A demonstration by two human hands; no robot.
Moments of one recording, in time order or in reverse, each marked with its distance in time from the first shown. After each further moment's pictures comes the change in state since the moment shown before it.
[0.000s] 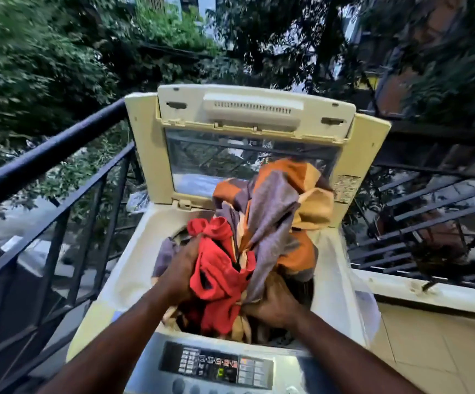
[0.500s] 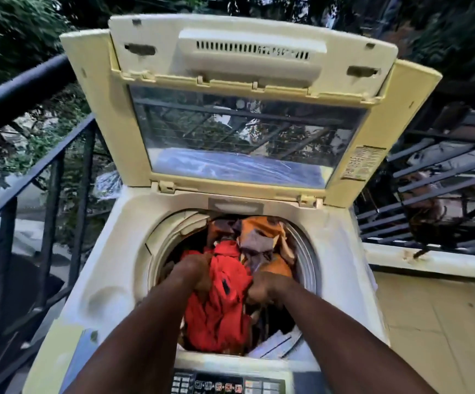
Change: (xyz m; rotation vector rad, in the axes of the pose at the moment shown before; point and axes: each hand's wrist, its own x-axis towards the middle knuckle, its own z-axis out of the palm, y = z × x) left_hand 0.065 -0.050 0.075 0.731 -0.717 -0.399; right_hand 0.063 0.050 0.030 -0.311 -0.766 0.552
